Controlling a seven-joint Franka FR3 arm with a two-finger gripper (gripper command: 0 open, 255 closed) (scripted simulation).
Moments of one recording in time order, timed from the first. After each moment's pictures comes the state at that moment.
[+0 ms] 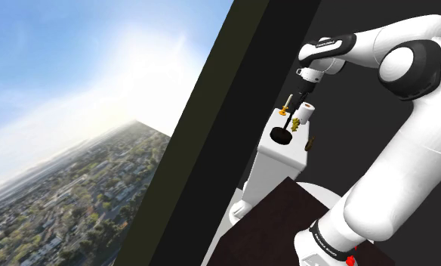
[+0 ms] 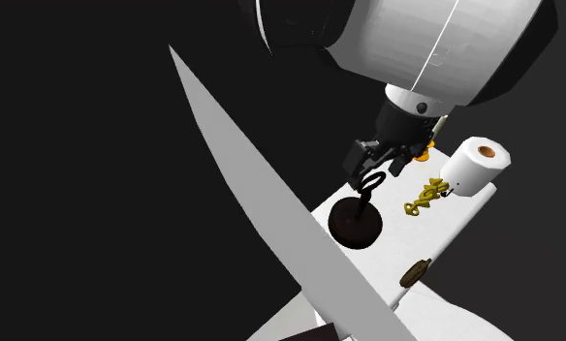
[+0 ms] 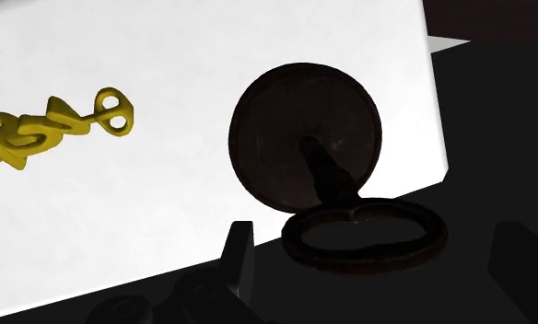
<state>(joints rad) -0.06 0.11 -0.69 -1.92 0.12 1.89 -0.93</state>
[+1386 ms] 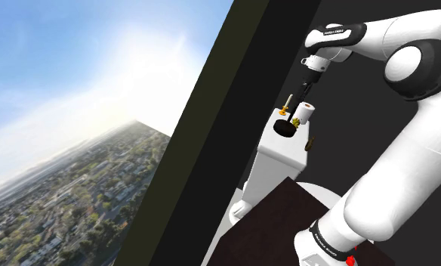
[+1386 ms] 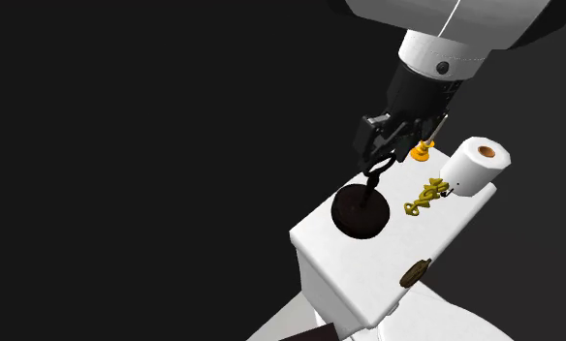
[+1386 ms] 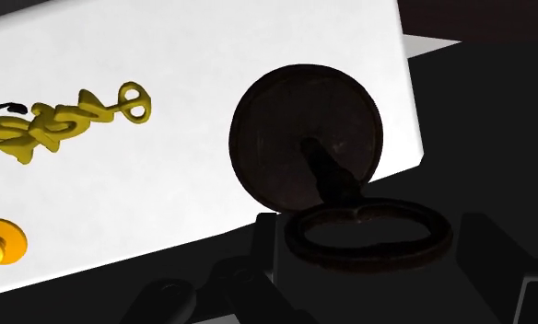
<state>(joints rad) -0.05 0.08 -0.69 -1.82 0.10 1.77 -0.91</state>
